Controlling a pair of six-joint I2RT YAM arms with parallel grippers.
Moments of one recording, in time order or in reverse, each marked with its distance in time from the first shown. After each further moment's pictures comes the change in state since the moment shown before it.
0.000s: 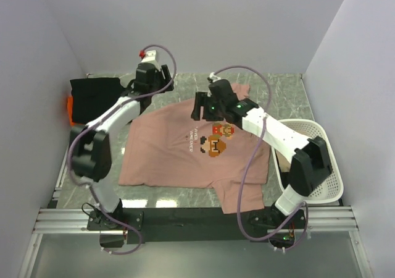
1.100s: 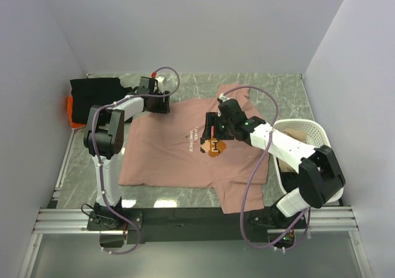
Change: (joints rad) left arm 0.117 0.401 0.139 -0.215 0.238 0.315; right arm -0.040 -0.175 -0.363 0.086 -0.018 0.012
